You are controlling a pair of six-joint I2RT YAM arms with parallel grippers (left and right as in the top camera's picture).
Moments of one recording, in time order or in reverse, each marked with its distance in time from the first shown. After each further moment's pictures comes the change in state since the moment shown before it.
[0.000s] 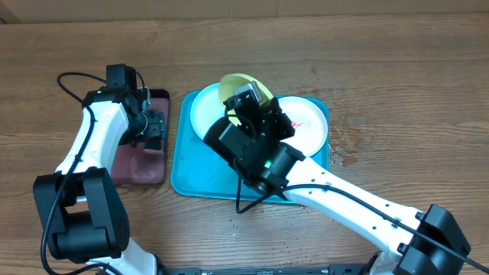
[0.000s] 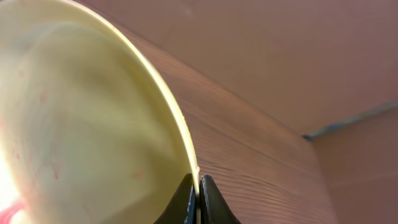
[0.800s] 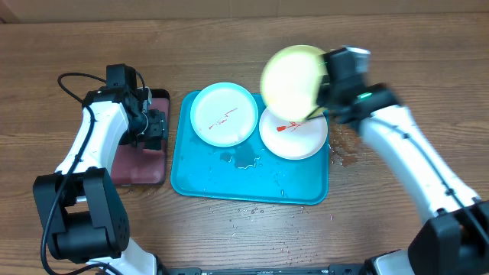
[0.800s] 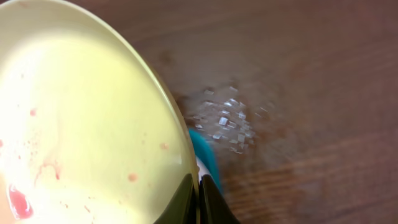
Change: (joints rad) left arm 0.000 0.000 0.000 0.000 0.026 0.000; right arm -0.735 -0.037 0.004 -0.126 -0.857 0.367
